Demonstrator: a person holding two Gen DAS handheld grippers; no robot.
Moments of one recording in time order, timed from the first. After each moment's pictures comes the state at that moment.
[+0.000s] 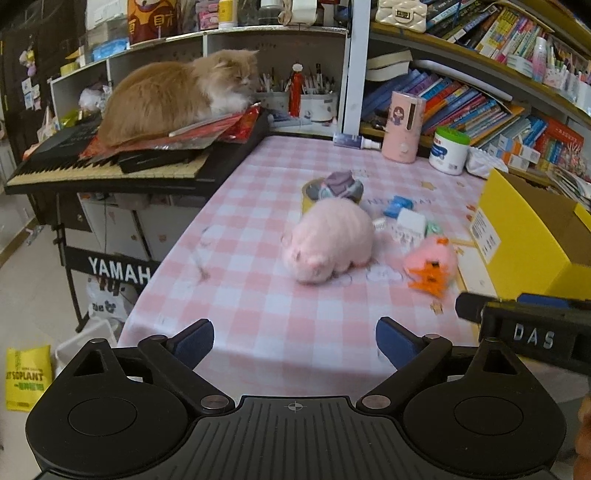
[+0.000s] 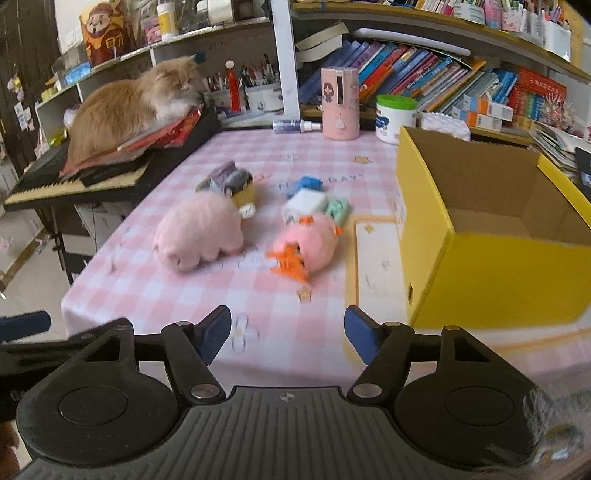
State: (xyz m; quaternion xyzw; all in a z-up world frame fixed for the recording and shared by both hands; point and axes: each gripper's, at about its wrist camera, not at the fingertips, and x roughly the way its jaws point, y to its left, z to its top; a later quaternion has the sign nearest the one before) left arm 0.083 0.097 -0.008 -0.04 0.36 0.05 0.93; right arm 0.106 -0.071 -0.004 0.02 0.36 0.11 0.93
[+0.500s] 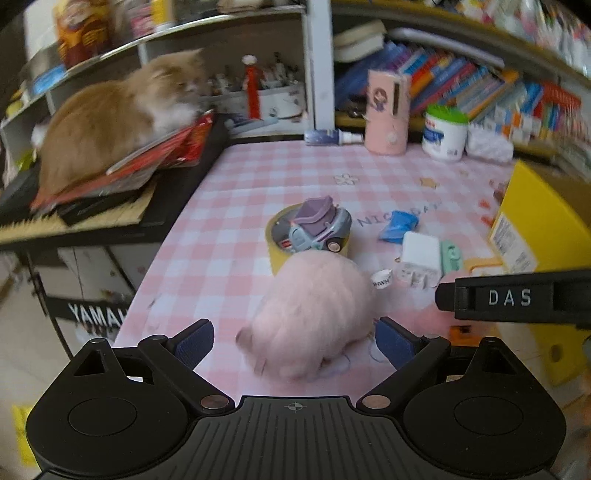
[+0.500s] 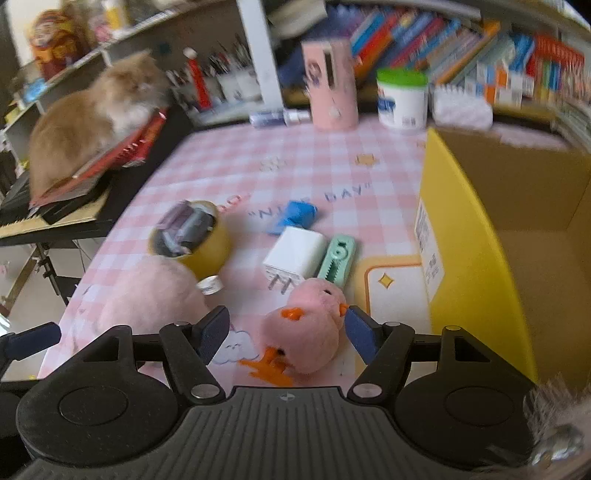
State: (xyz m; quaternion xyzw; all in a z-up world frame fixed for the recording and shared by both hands) left arm 0.201 0.075 -0.029 0.04 0.38 0.02 0.92; right arm 0.242 -0.069 -0.023 0.06 0.42 0.10 0.90
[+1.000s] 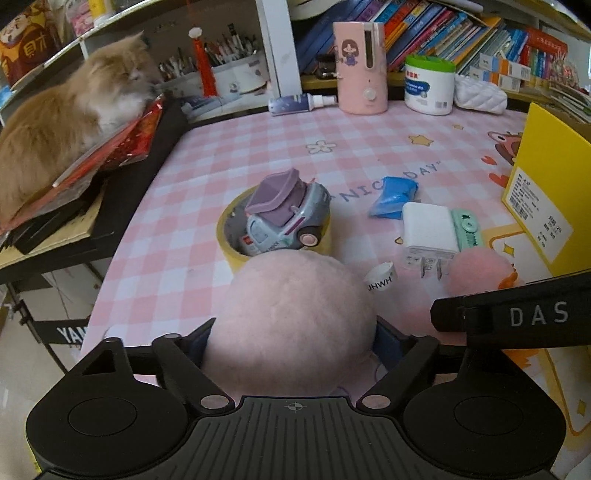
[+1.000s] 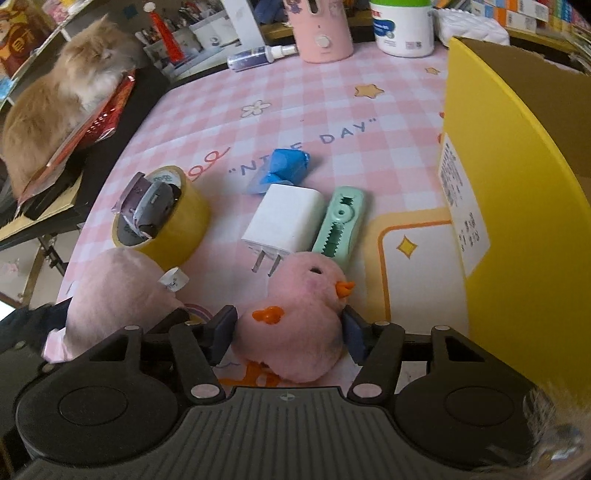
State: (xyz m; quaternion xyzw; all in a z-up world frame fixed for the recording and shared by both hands) left arm 0.247 0.060 -0.067 0.08 0.42 -0.02 0.90; right arm 0.286 -0.074 -0.060 0.10 0.50 0.11 0.85
